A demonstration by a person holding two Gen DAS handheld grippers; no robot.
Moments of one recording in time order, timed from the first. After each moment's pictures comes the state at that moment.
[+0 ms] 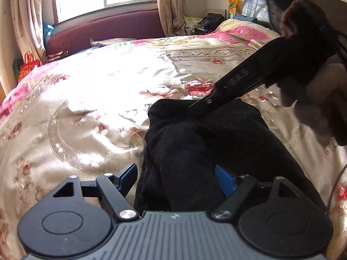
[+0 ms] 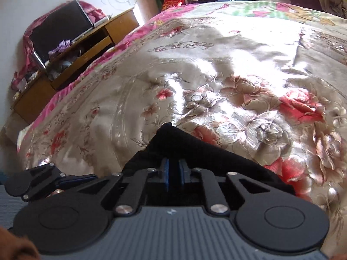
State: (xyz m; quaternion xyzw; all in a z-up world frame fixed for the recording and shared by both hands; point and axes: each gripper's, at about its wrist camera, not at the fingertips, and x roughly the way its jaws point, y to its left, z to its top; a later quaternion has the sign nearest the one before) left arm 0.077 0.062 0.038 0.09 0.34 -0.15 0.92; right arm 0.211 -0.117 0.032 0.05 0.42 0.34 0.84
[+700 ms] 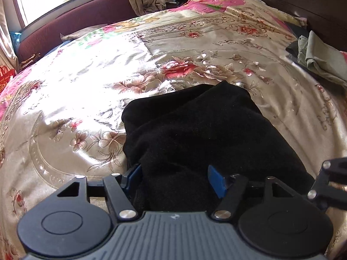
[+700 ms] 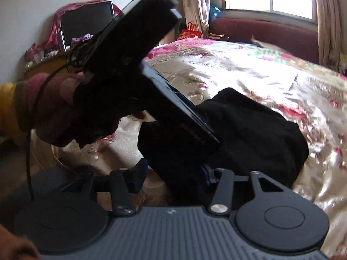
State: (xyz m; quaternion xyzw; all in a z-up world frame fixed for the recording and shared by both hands) left arm 0.118 0.030 0.041 0.16 0.41 -0.20 0.88; right arm 0.028 -0.075 0.013 -0.09 0.29 0.33 0.90
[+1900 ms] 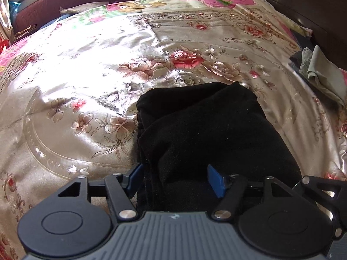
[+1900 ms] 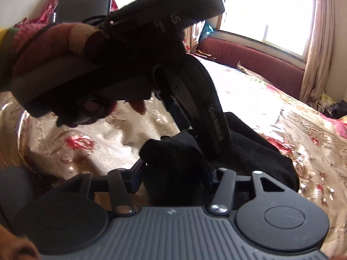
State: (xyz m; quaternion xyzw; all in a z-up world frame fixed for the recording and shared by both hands) left arm 0.135 0.063 0.051 0.09 0.47 -0.21 0.85; right arm 0.032 -0.024 -0.003 -0.16 0.23 0.26 0.92
